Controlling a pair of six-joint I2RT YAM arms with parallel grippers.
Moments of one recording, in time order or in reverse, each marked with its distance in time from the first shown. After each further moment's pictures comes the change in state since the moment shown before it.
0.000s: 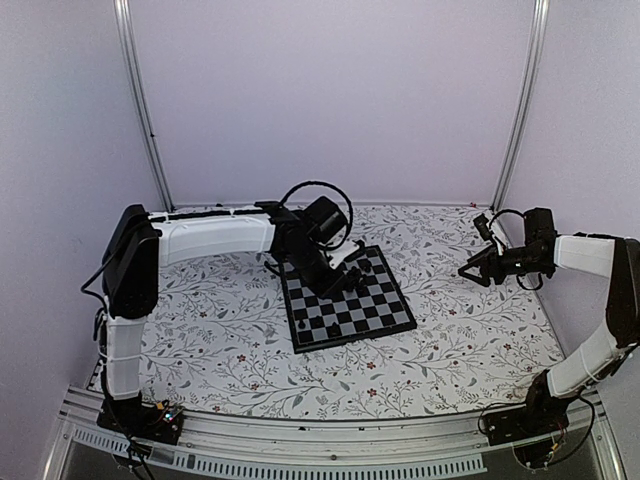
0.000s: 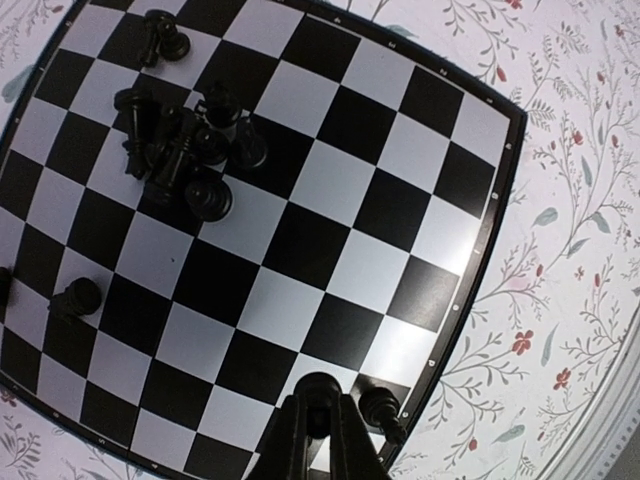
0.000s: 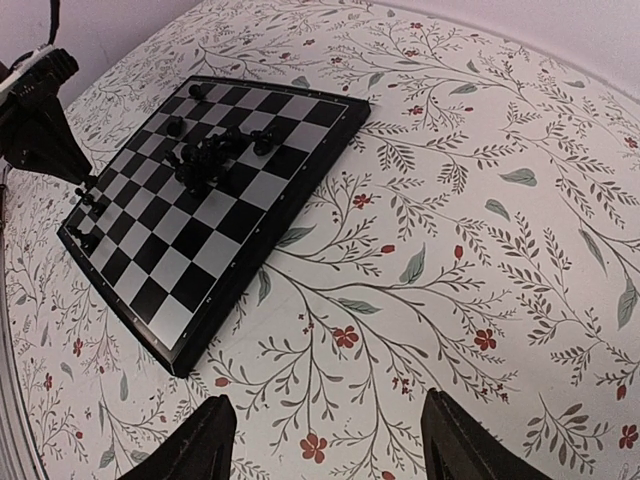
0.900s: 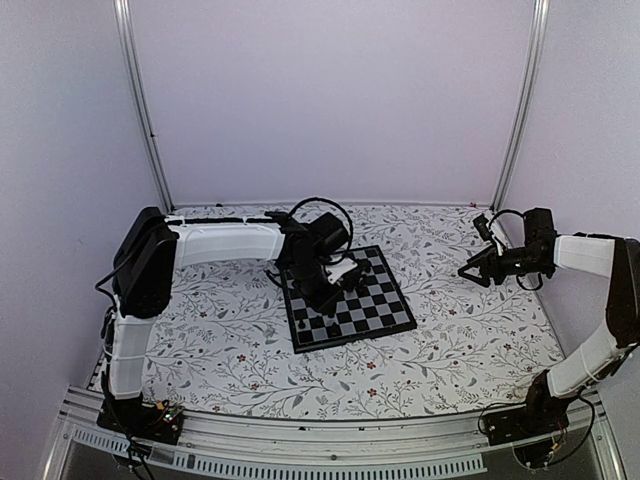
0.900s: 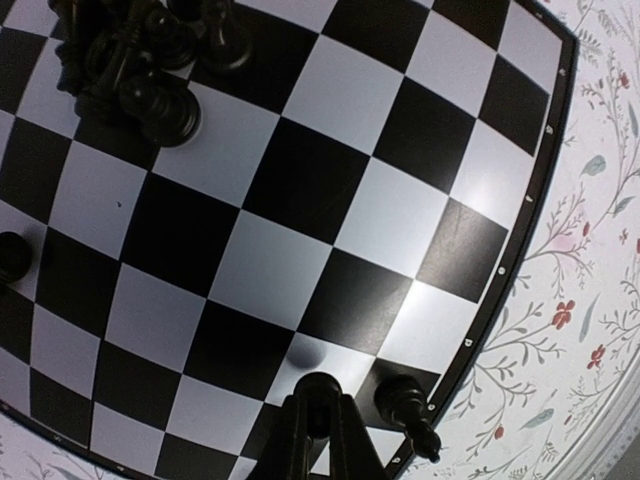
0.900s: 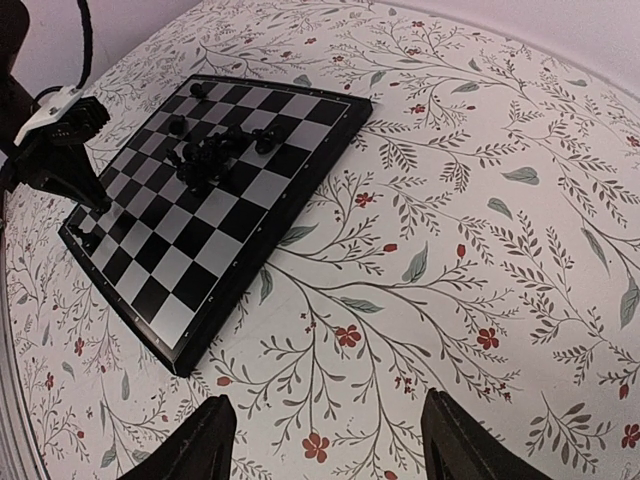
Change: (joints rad) left arm -0.005 0.068 -0.004 -0.066 0.011 0.008; right arm 0.002 0.000 0.000 -0.005 0.000 0.000
